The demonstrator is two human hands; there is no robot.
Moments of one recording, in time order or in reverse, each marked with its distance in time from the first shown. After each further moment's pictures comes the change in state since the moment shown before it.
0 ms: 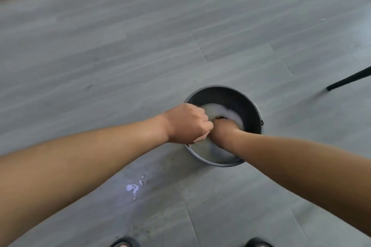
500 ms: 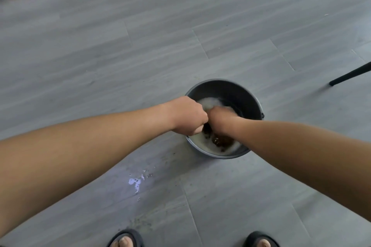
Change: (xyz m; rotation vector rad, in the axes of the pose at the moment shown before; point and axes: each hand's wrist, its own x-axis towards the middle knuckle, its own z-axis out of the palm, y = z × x) left_hand 0.015 0.003 -0.011 0.088 -0.600 -0.217; right_hand 0.012 0.006 -0.007 0.209 0.122 0.022
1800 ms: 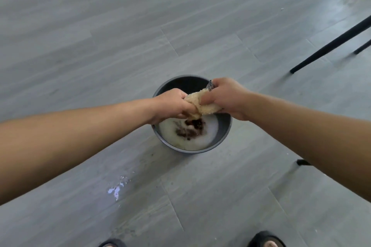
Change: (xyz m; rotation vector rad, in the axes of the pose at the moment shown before) left_hand 0.028 0.014 -0.025 -1.684 0.014 -0.404; right_hand -0.093 0.052 -0.059 1.355 0.229 0.248
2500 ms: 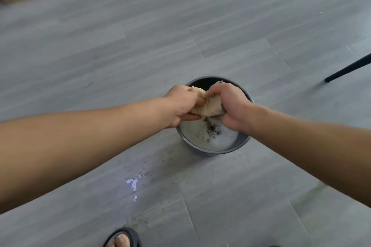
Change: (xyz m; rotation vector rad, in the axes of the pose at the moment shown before) left_hand -0.032 0.003 0.000 -0.409 0.397 -0.148; right_hand 0.002 -0.007 0.056 0.565 -0.075 0.053
